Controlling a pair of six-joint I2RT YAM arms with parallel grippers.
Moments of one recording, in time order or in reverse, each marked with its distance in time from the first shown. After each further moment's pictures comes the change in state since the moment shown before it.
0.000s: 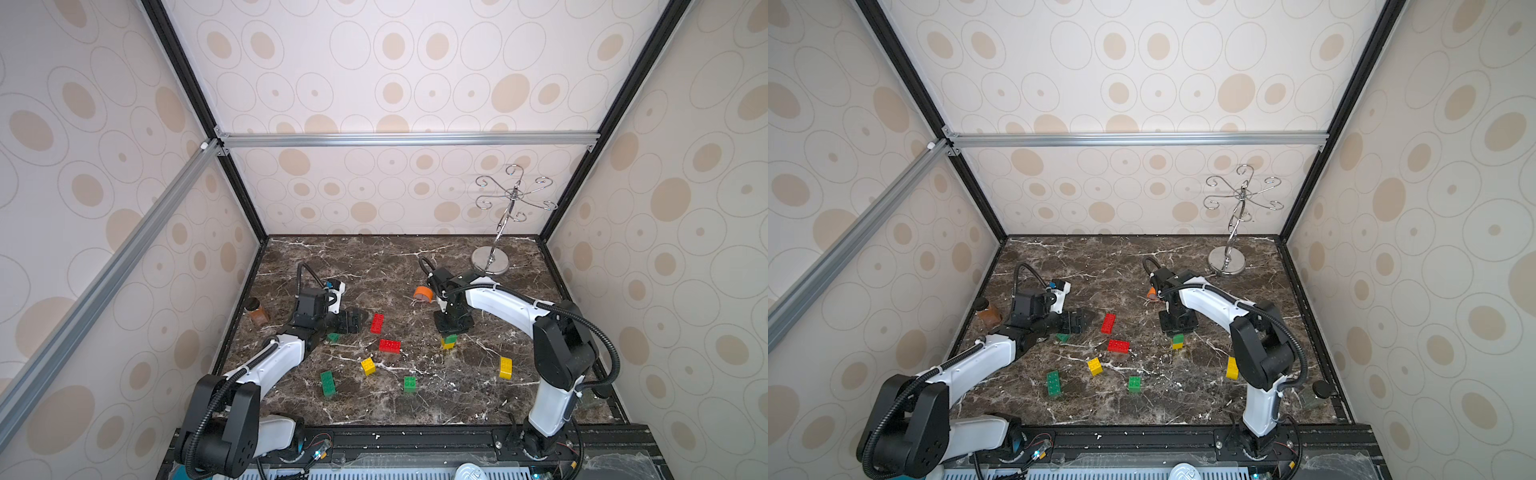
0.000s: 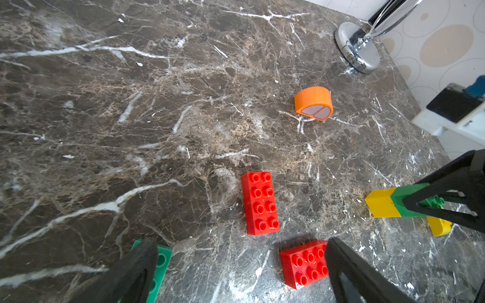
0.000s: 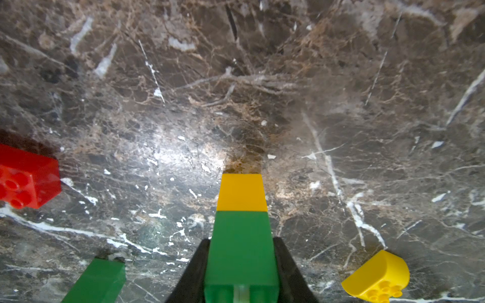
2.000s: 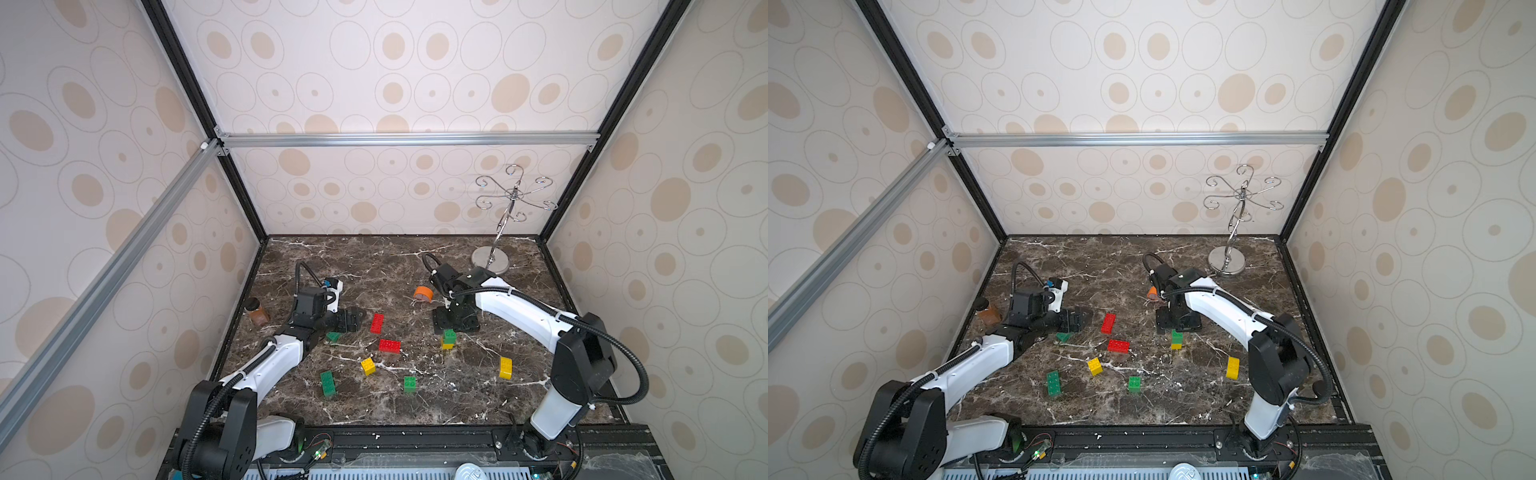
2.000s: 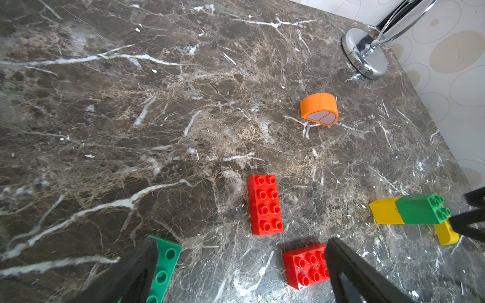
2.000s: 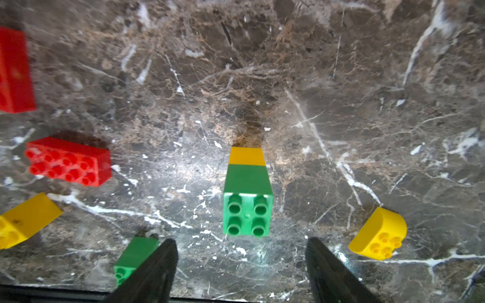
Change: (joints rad) left arm 0.000 -0.030 0.014 -0.038 -0.037 -0.016; right arm 0.057 -0.146 0.054 -0.102 0.037 0.139
